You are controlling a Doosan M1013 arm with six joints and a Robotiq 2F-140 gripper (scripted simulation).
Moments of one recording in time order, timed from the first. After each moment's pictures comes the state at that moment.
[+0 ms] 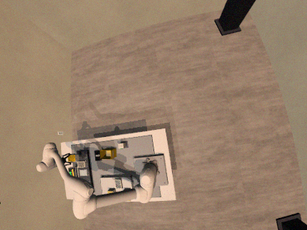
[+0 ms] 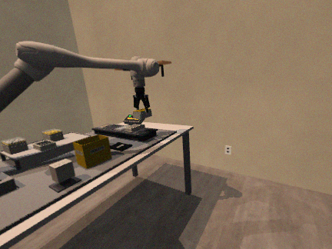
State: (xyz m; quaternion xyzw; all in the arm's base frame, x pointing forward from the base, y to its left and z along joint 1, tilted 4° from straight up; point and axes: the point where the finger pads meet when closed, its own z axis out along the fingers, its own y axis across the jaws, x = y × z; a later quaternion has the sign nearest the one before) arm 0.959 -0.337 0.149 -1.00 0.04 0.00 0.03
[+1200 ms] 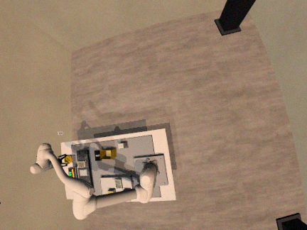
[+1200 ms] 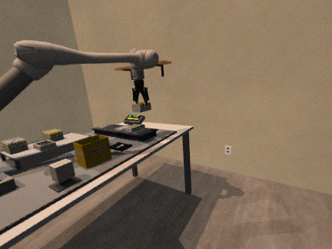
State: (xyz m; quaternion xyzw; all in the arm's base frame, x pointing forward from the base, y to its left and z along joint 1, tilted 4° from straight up) arm 0.959 -0.340 0.202 -1.00 0.04 0.00 0.03
